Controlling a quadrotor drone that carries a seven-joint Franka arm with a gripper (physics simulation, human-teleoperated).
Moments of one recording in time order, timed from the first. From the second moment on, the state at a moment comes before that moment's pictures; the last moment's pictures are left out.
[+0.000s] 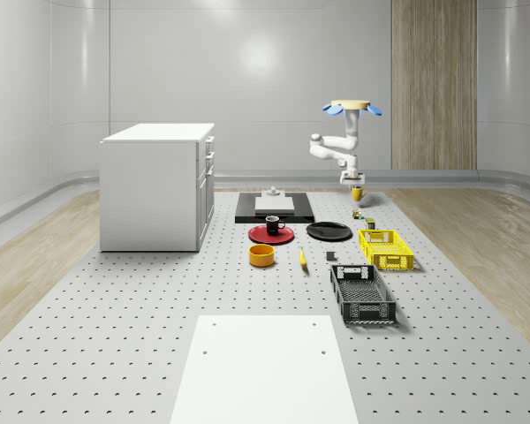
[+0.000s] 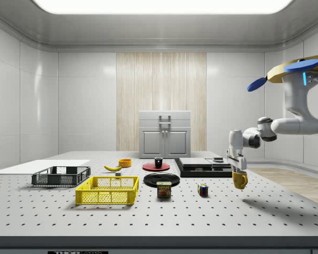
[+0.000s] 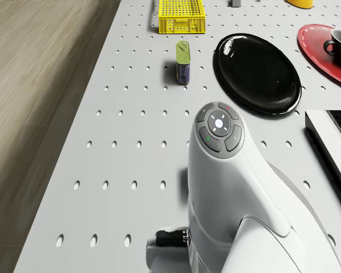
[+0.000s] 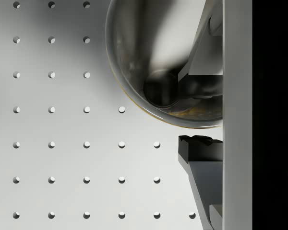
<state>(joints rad) -1.18 -1.57 1.26 -2.68 -1.85 1.71 1.52</state>
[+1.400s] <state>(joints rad) -1.18 -1.58 1.28 -2.68 -1.83 1.71 1.52</state>
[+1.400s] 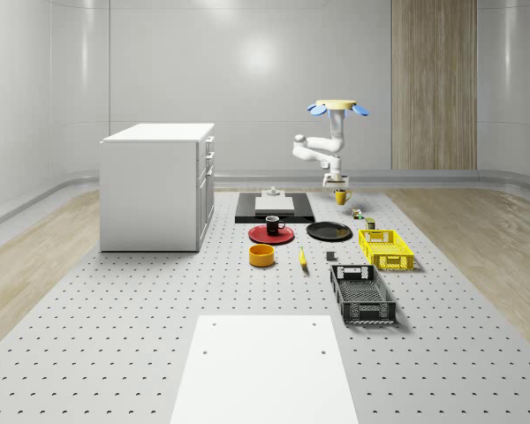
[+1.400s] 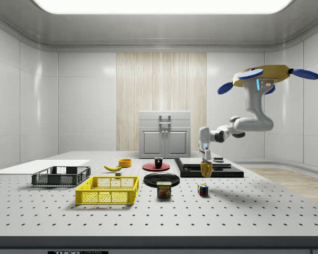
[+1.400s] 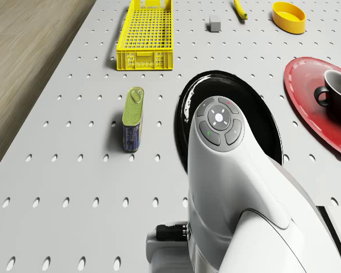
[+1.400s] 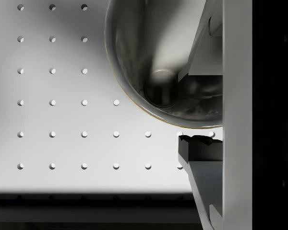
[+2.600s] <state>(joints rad) -1.18 -1.58 1.28 -2.68 -1.83 1.71 1.52</state>
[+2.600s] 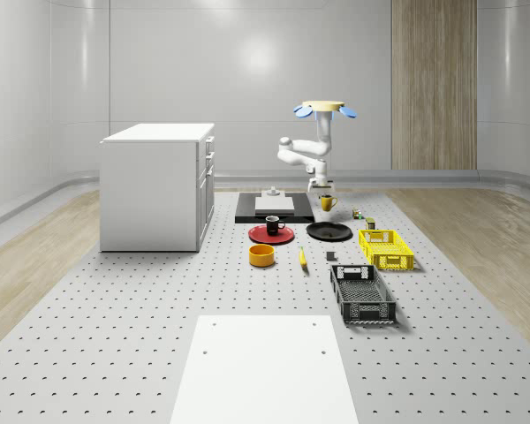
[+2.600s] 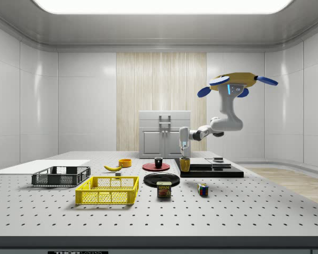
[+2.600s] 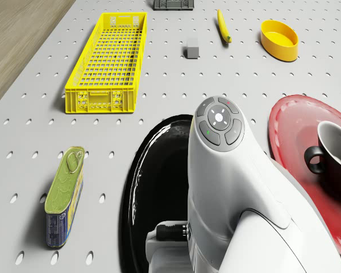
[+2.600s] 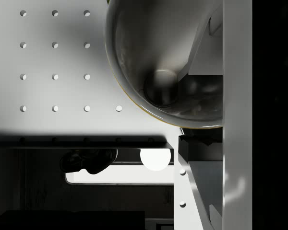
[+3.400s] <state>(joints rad) -1.18 -1.59 1.28 -2.68 -1.83 1.71 1.52</state>
